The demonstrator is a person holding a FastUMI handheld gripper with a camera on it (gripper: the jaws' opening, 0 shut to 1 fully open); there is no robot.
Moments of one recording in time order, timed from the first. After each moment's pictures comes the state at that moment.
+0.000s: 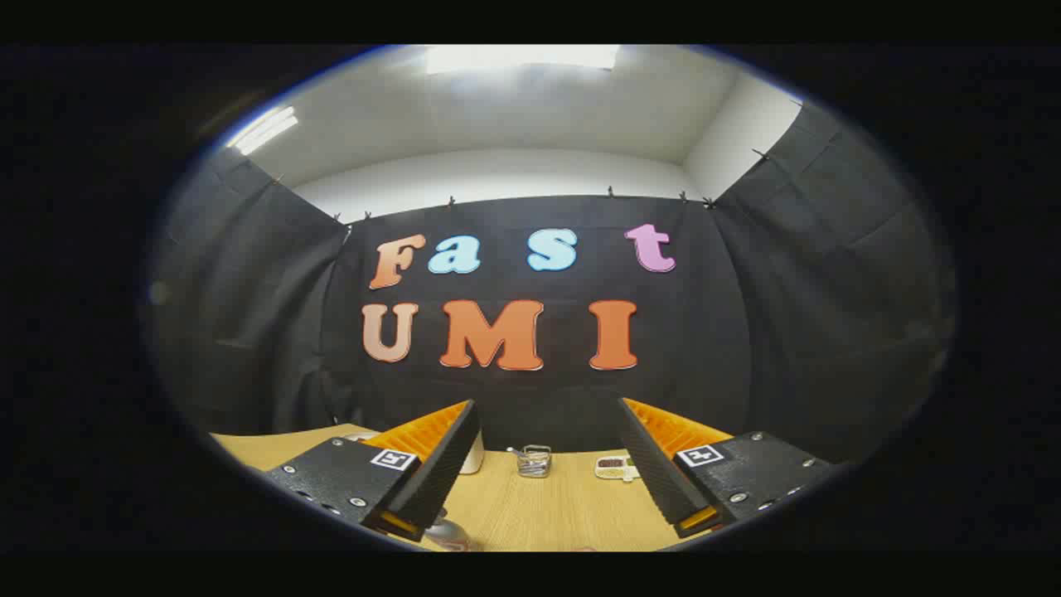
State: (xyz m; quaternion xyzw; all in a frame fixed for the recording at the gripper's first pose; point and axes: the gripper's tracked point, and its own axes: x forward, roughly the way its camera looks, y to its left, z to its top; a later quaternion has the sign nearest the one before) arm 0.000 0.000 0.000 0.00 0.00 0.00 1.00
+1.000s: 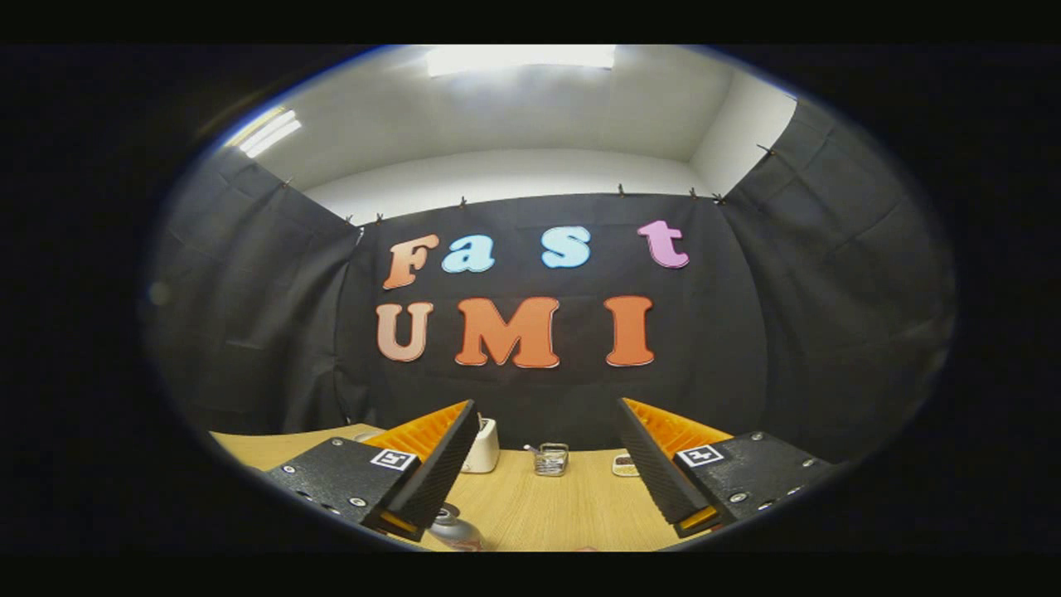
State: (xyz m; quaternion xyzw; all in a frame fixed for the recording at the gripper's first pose) arm -0.004 0.022 -0.020 0.01 0.00 0.03 1.00
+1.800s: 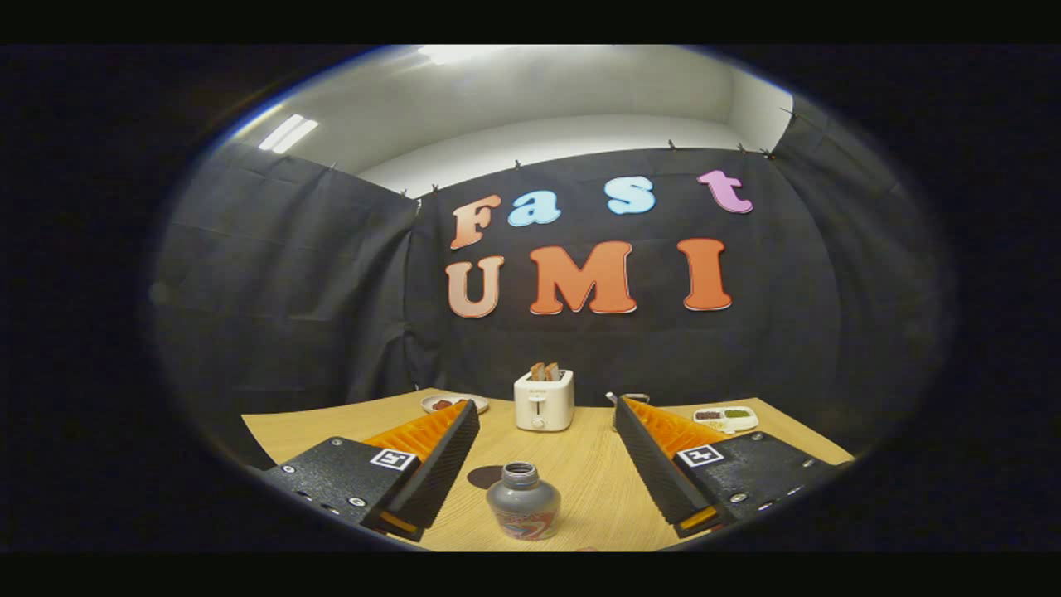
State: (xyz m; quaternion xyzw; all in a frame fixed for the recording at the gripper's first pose) arm -0.030 0.100 -0.135 0.04 0.09 0.15 0.98
